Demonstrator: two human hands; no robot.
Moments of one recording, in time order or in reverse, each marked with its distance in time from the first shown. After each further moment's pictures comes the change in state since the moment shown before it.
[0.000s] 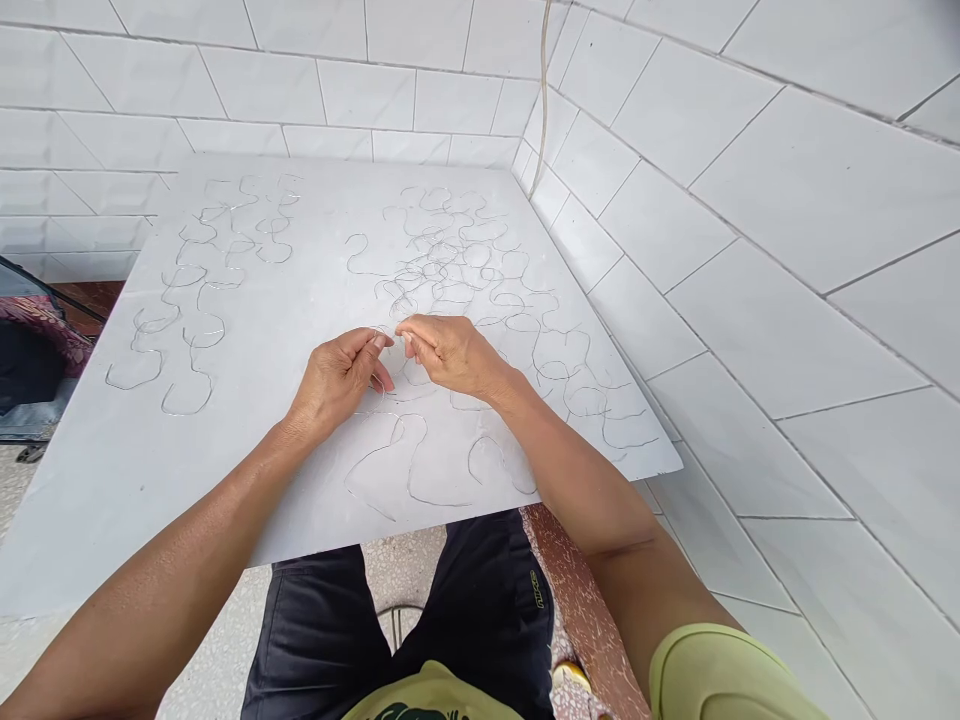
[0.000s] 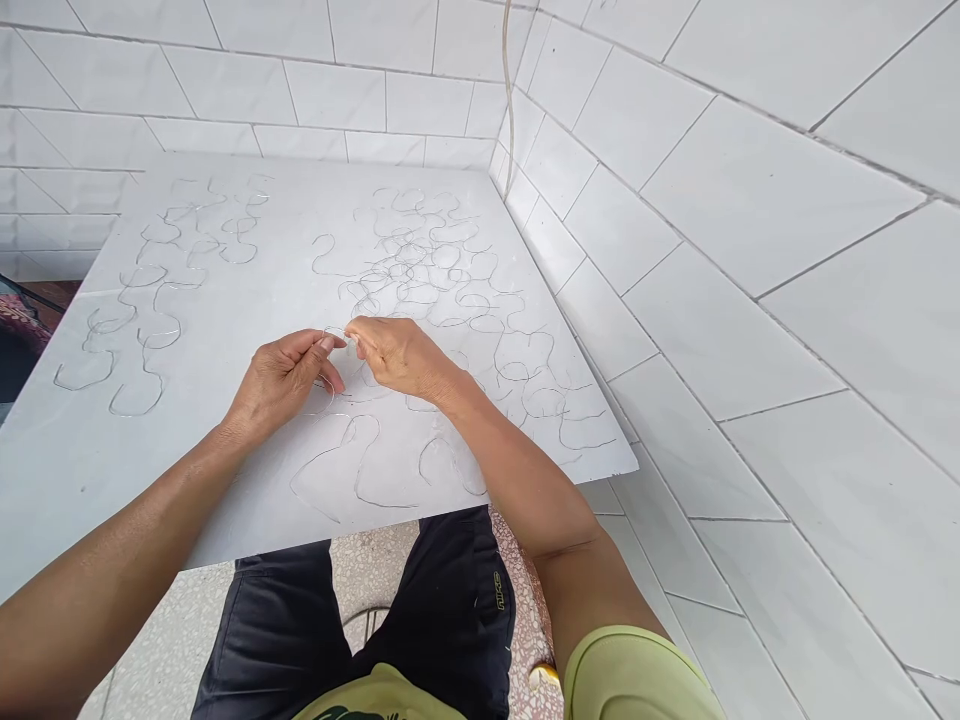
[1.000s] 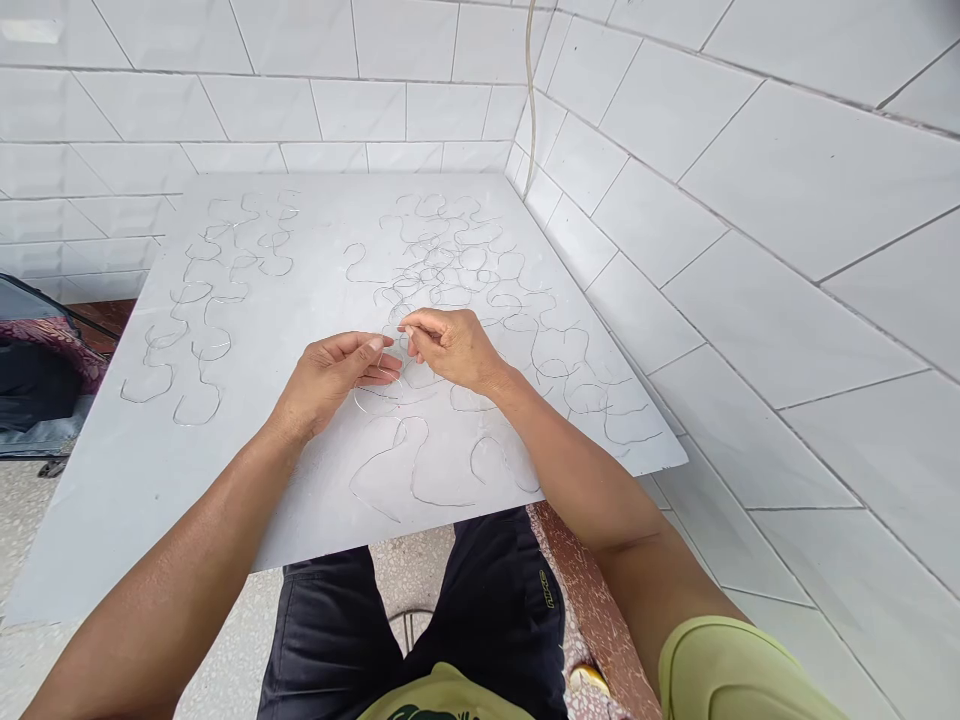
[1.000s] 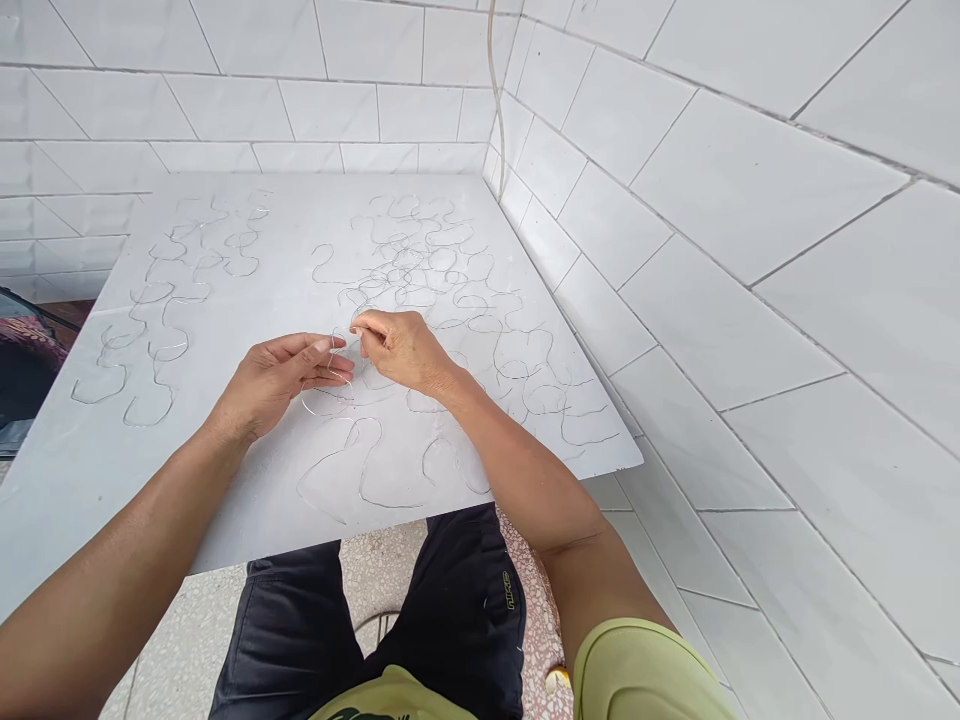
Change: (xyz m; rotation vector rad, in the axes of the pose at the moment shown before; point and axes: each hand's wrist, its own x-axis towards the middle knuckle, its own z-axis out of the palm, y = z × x) left_hand 0.005 0.001 -0.014 -0.361 -0.103 -0.142; right_hand 0.004 -0.005 -0.002 0.212 0.155 0.190
